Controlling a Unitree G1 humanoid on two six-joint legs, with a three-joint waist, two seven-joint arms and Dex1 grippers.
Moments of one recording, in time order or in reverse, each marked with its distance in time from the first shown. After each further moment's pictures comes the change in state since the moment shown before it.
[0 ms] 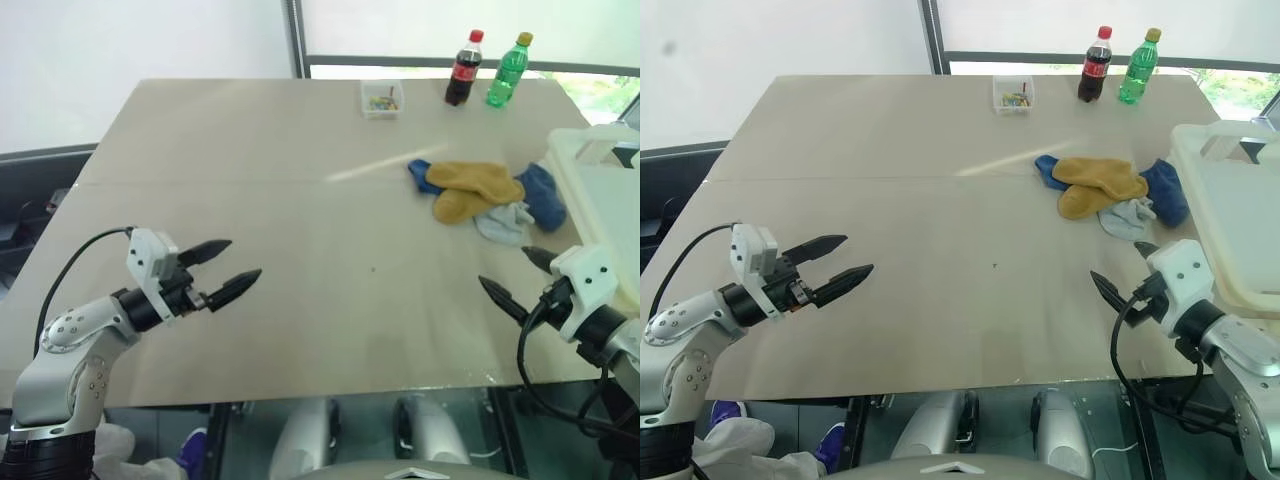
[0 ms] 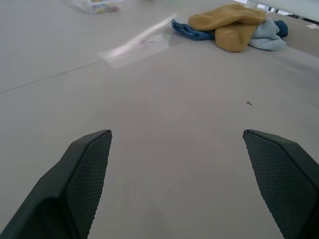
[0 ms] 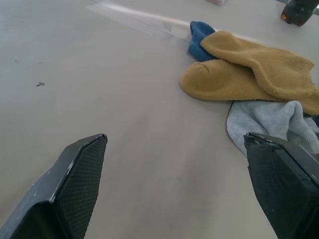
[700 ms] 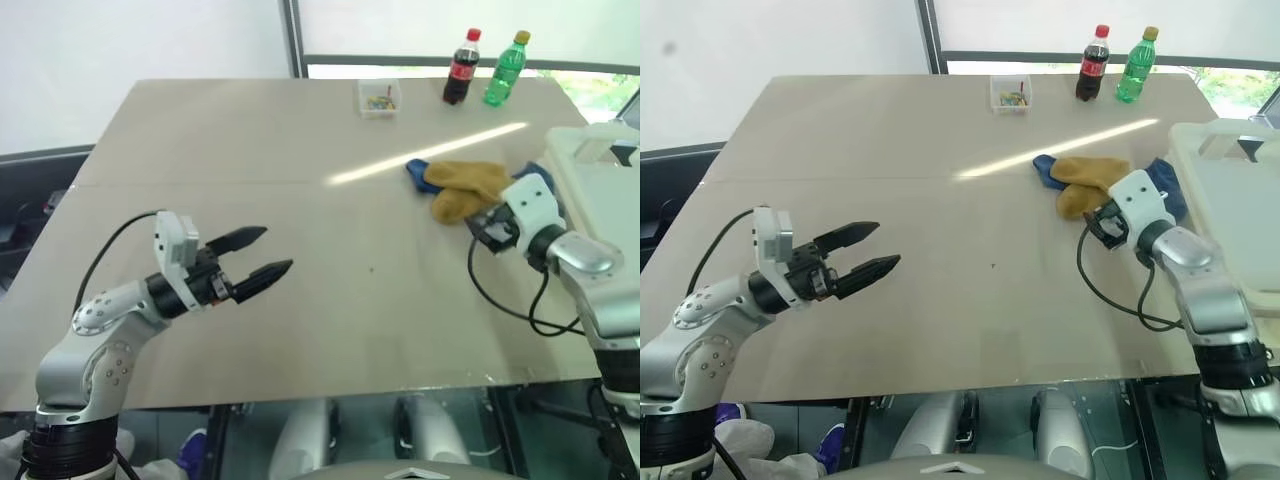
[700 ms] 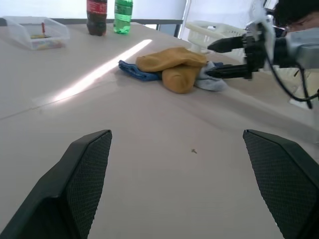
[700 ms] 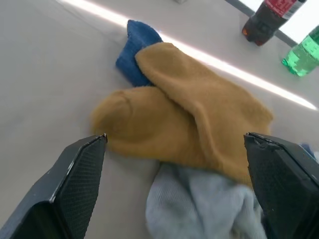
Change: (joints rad) left arm -0.103 -0.048 -0.070 -0.108 -0.139 0.108 0.023; right arm -0.680 -0.008 0.366 0.696 -0.350 -0.128 -0.095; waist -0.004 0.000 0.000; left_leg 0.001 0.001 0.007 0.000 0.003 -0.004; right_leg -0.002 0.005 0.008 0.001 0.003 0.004
